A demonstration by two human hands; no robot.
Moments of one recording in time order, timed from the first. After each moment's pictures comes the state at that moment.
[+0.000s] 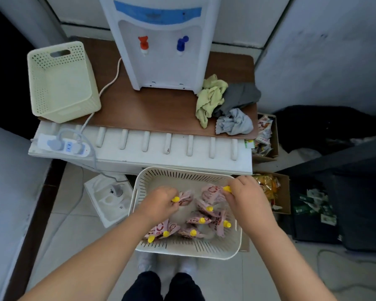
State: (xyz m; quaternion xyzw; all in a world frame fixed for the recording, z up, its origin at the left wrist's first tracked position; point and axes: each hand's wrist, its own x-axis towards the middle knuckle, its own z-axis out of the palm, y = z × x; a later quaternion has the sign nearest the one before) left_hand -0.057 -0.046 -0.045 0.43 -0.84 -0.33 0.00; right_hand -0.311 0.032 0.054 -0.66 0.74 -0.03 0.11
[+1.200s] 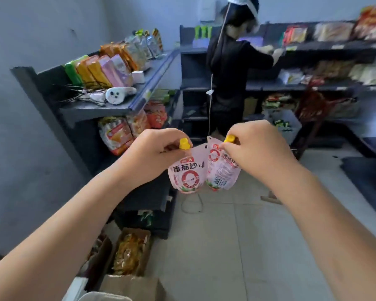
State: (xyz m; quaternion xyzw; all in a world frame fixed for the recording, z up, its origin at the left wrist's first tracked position) left_hand -0.311 0.292 0.564 -0.38 -0.85 -0.36 0.05; right_hand -0.263 0.527 0.559 0.01 0.96 -0.14 -0.24
